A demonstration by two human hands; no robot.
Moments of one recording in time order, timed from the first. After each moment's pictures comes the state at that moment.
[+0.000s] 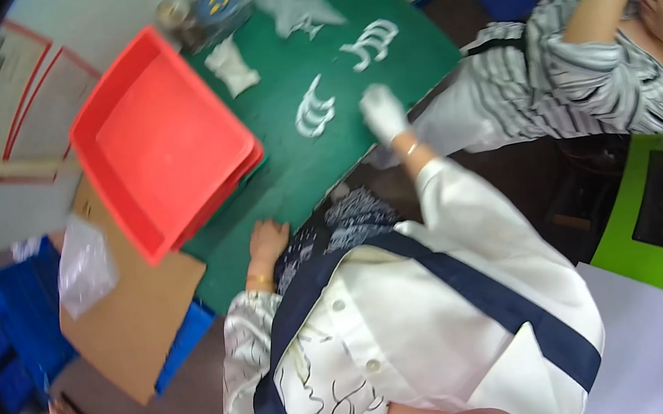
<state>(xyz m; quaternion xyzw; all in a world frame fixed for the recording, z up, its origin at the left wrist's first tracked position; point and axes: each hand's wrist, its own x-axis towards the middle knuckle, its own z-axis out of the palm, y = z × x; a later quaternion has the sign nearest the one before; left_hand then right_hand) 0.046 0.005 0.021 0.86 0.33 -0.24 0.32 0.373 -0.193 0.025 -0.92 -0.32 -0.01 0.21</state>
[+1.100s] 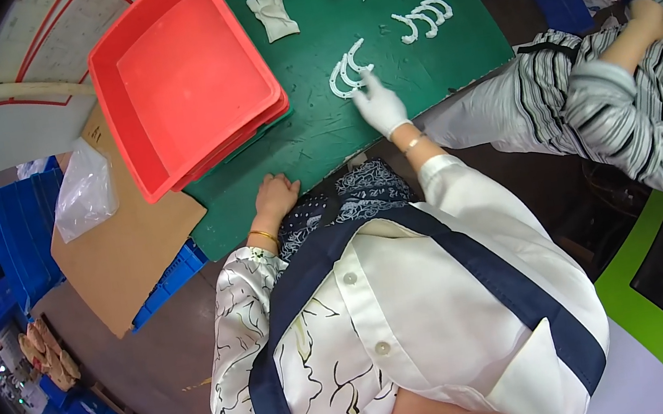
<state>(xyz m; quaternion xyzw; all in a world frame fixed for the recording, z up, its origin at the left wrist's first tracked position) 0.055 -0.001 0.039 0.83 0.38 -0.25 0.32 0.316 -0.140 0.039 -0.92 -0.24 0.19 0.26</state>
